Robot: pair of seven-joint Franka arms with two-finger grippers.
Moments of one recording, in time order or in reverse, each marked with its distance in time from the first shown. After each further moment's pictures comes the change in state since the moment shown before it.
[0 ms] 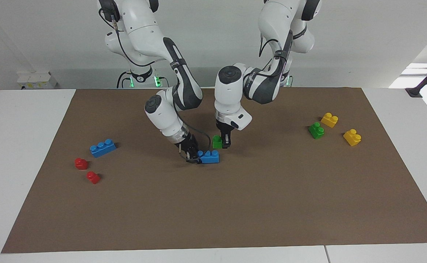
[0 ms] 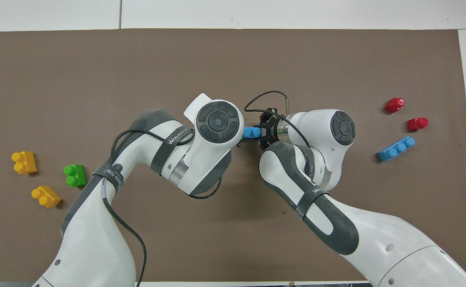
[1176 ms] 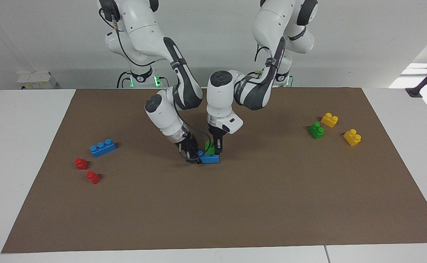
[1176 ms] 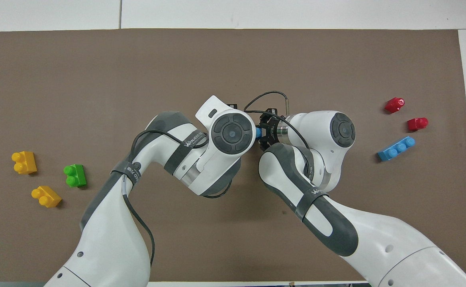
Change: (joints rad) left arm -0.028 0.047 0.000 0.006 0.092 0.118 -0.100; right arm 0.003 -0.004 0.001 -0.009 0.000 0.017 0.000
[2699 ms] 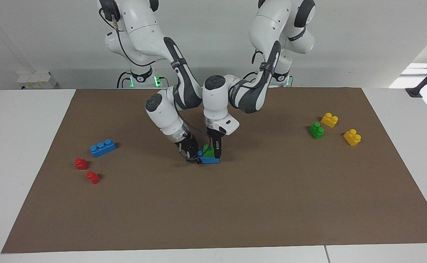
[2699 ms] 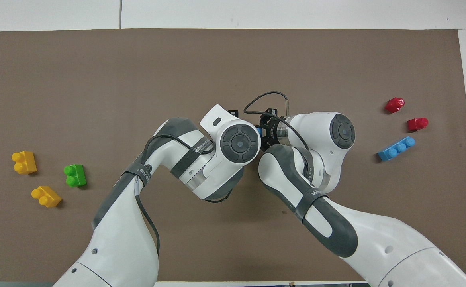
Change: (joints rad) left arm -0.023 0.015 0.009 -0.043 0.047 0.021 -0.036; right arm 0.001 -0.003 0.002 -0.006 0.000 0.012 -0.001
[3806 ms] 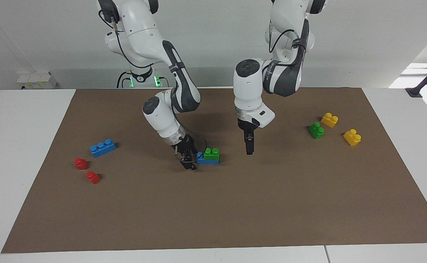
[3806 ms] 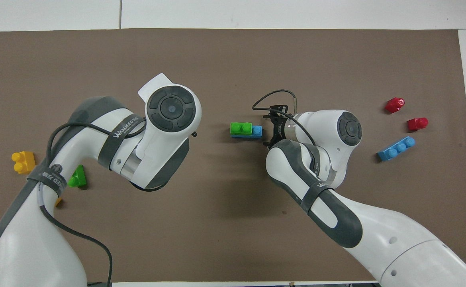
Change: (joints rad) left arm 0.166 -0.190 0.015 -0.020 0.002 -0.225 0.341; right arm -0.041 0.016 -0.007 -0.004 0.001 -0.002 -0.026
